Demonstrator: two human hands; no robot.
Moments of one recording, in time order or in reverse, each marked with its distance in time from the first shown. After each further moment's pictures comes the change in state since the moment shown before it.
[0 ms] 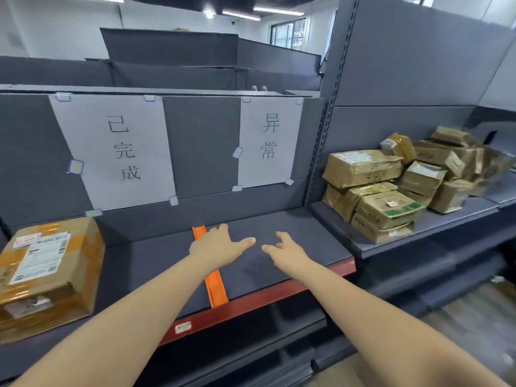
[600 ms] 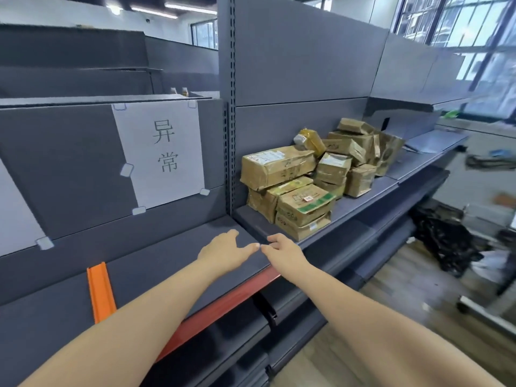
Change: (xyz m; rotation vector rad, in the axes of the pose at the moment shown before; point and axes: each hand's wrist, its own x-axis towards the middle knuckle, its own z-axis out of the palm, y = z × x) left_hand 0.039 0.195 0.081 -0.081 -0.169 0.330; right_hand 0.000 0.092 -0.161 0.044 0.270 0.065
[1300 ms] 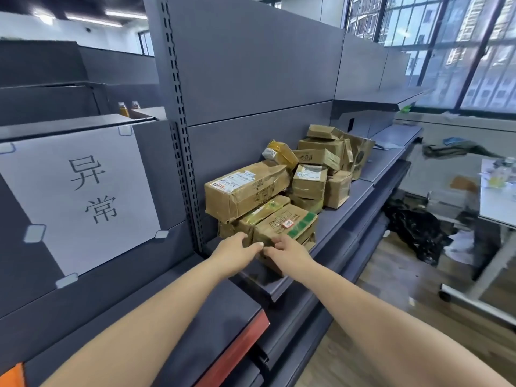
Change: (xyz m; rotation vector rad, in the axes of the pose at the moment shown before) left_hand 0.159 0.069 0.006 -0.099 -0.123 0.152; right_hand 0.115 0.002 -0.076 0.058 0.120 0.089
